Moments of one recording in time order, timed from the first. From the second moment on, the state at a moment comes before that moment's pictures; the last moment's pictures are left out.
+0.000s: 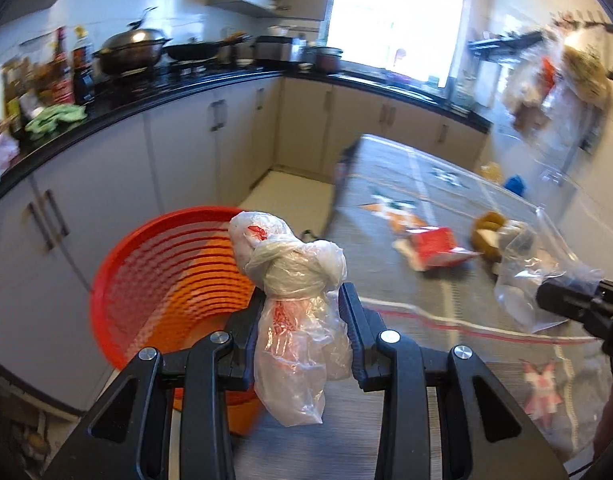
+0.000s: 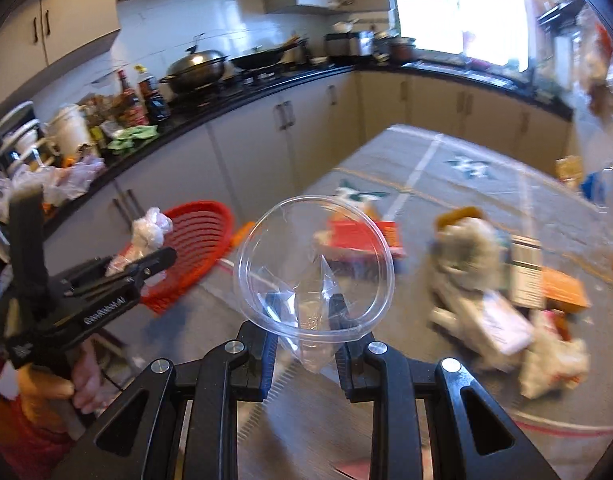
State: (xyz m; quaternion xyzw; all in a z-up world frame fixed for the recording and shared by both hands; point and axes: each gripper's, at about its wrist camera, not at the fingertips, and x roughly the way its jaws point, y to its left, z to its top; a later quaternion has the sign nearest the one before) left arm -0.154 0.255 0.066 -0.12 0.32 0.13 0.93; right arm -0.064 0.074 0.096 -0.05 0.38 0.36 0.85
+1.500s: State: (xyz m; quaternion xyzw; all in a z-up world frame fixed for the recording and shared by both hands) left arm -0.160 0.338 0.026 -0.16 0.35 0.19 0.90; right arm -0.029 0.227 0.062 -0.02 0.46 0.45 0.77
